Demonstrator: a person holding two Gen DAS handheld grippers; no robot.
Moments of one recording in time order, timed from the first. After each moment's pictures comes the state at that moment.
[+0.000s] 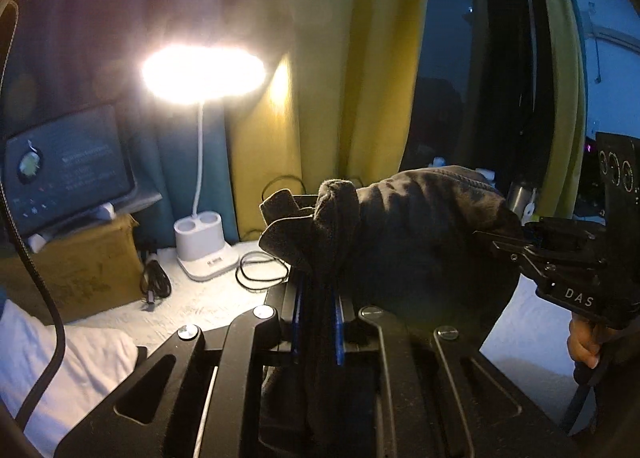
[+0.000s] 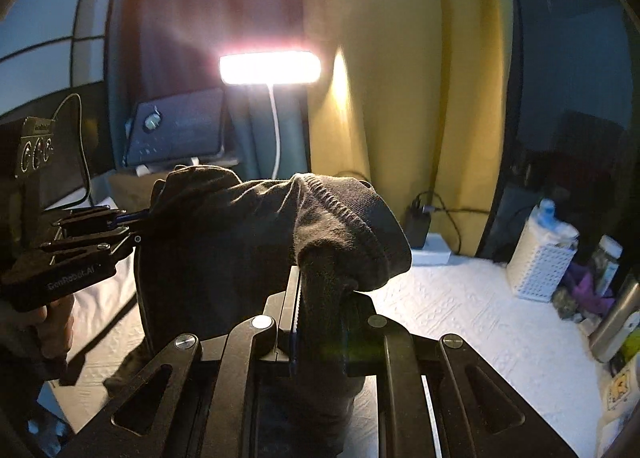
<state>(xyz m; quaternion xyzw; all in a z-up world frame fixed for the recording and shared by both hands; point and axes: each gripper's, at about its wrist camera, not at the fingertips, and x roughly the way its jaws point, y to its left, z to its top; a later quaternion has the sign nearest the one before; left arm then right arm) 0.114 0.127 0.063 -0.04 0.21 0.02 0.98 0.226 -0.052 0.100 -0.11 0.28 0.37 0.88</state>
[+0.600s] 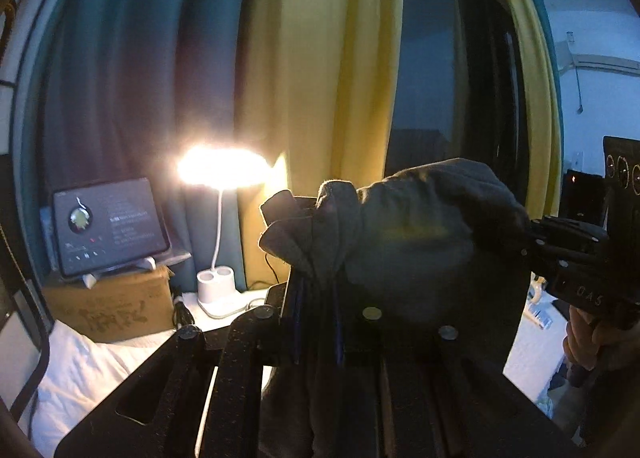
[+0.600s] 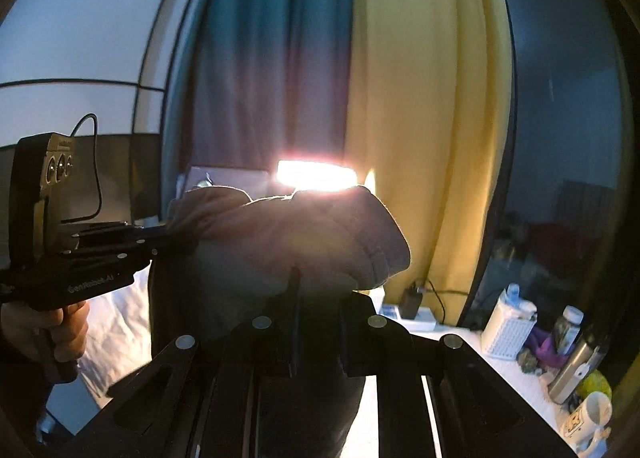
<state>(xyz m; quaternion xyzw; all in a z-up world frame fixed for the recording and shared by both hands) 0.007 0.102 0.138 -0.04 0.11 0.03 0.99 0.117 -0.079 0.207 -0.12 0.15 0.40 0.90</state>
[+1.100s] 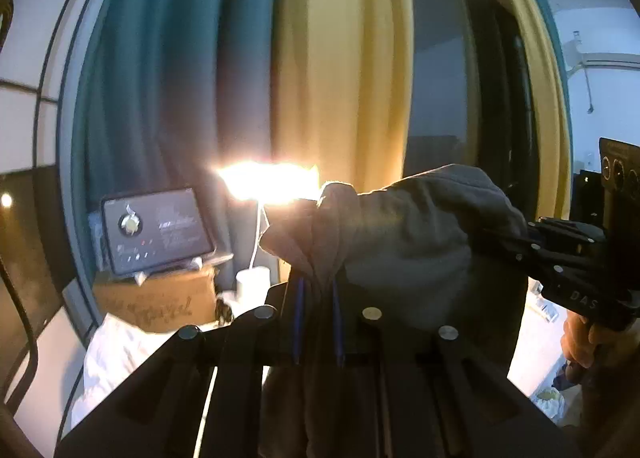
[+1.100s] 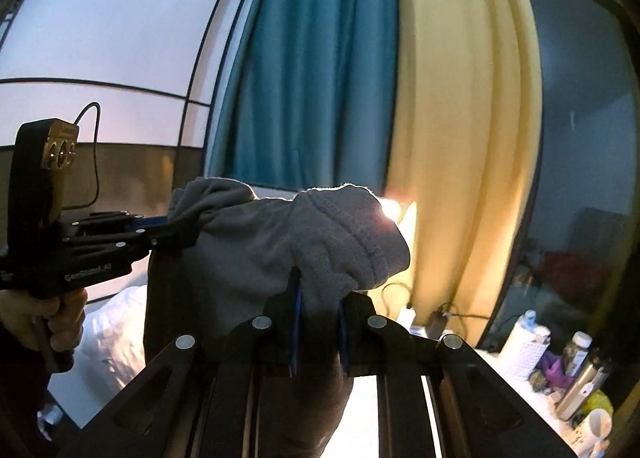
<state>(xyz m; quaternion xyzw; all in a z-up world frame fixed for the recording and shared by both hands) -0.055 0.119 0.138 -0.03 0.11 0.07 0.99 0.063 -0.062 0.220 -0.12 0.13 0.44 0.88</state>
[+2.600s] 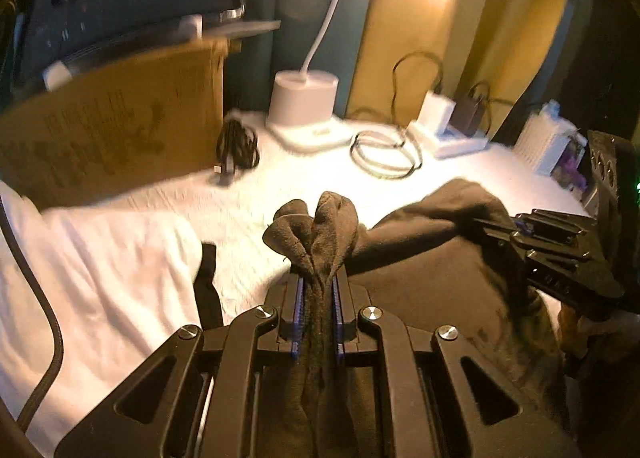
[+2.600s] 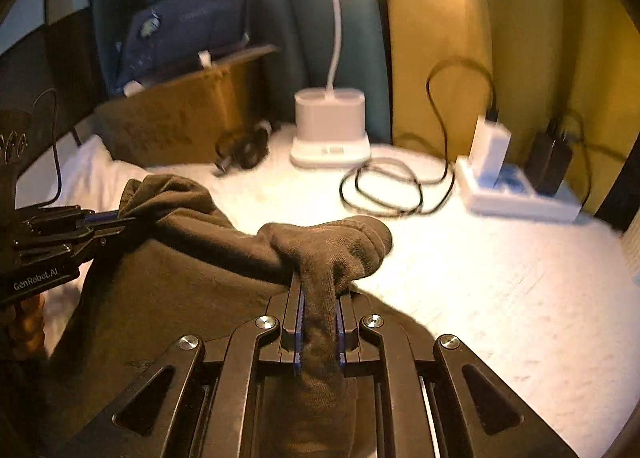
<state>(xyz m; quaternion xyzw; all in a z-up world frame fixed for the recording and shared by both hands) 0.140 0.248 -0.058 -0.13 0.38 0.11 0.91 0.280 0.093 -0.043 -0.13 0.41 0.43 0.79</state>
